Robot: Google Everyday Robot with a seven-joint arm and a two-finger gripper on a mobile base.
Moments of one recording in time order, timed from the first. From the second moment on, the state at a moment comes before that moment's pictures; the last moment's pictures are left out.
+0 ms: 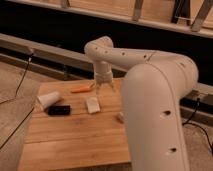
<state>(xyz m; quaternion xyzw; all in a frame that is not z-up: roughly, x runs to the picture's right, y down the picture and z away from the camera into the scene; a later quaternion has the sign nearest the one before) 0.000 0.011 0.809 -0.26 0.31 0.61 0.68</state>
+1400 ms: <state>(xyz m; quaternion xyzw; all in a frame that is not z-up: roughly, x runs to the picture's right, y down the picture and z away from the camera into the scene) -0.194 0.005 0.786 -0.33 0.22 0.51 0.77</state>
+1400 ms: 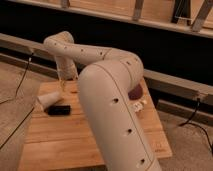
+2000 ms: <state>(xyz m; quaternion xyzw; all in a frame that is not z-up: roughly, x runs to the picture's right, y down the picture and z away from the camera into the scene) -0.194 0.048 0.743 -0.36 0.21 0.50 0.76</state>
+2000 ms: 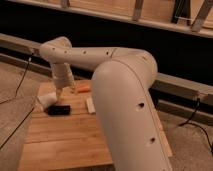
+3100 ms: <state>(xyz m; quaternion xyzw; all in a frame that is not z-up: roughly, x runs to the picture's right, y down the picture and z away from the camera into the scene) -0.084 0.100 0.669 -0.33 0.25 0.58 0.70</state>
